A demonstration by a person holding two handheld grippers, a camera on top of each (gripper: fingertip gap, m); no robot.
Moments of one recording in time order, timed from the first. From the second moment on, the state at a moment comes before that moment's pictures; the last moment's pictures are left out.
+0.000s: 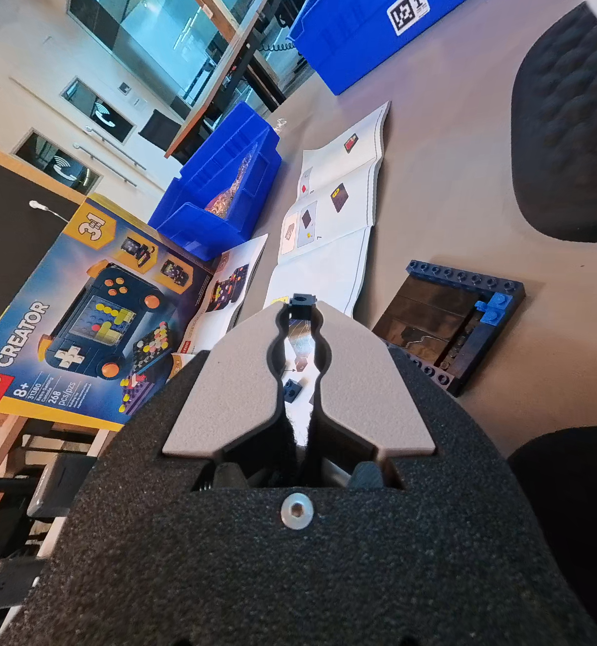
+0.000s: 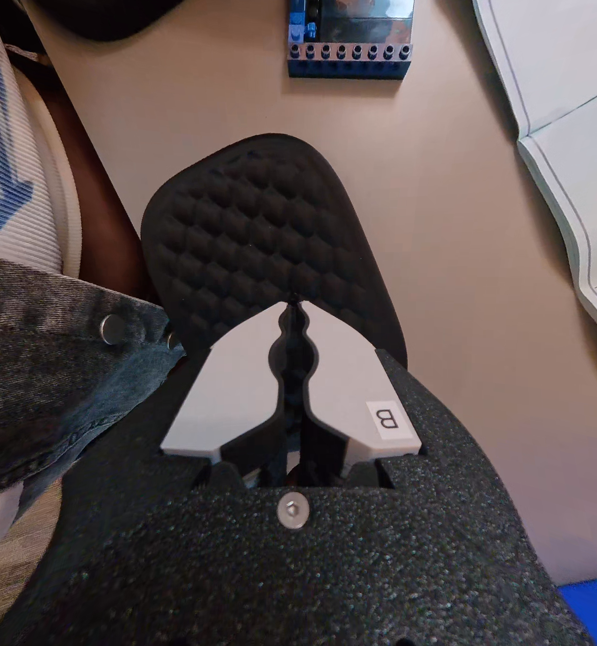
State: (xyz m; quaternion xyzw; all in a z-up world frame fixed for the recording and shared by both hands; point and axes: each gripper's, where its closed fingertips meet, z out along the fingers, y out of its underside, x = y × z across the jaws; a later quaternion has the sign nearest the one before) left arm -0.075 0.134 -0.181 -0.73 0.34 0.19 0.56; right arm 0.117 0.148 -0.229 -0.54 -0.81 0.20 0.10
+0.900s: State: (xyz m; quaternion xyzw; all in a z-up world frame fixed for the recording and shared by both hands) left arm -0.078 0.132 -0.181 -0.73 0.35 0.19 0.56; right arm 0.119 0.154 -0.232 -0.50 -0.81 0.24 0.19
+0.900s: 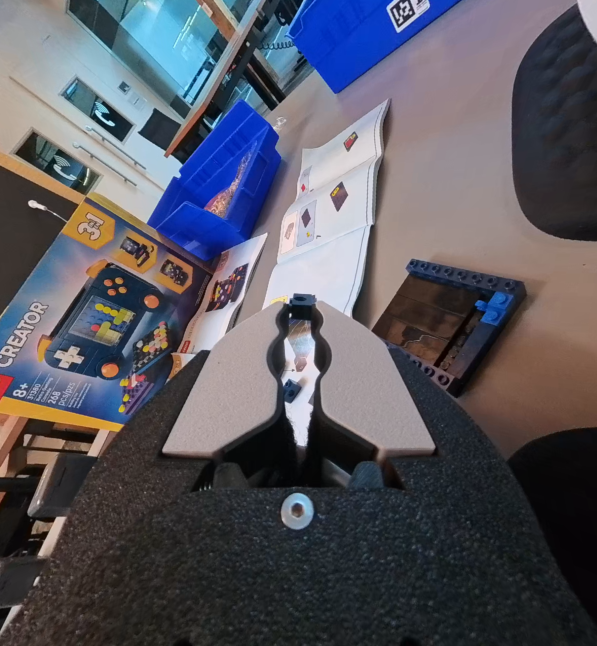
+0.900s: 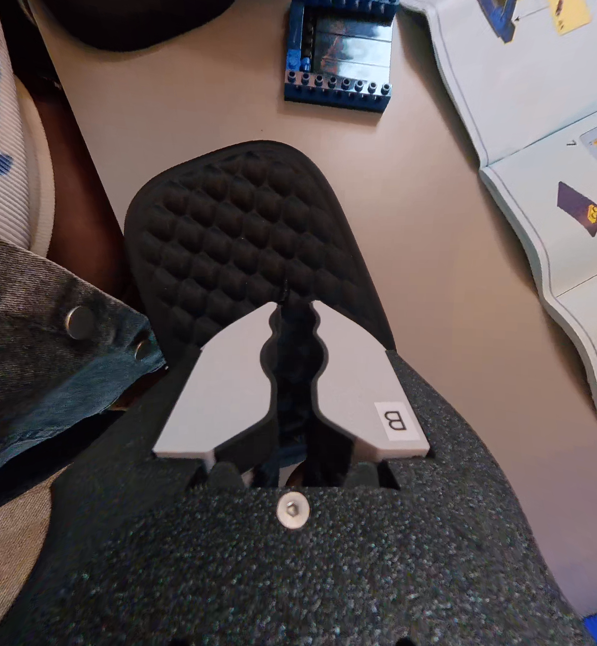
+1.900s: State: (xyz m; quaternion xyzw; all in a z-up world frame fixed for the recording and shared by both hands) left arm -0.080 0.123 -0.180 -0.73 0.35 0.18 0.56; right arm 0.114 0.152 -0.219 -0.41 -0.77 0.41 0.26
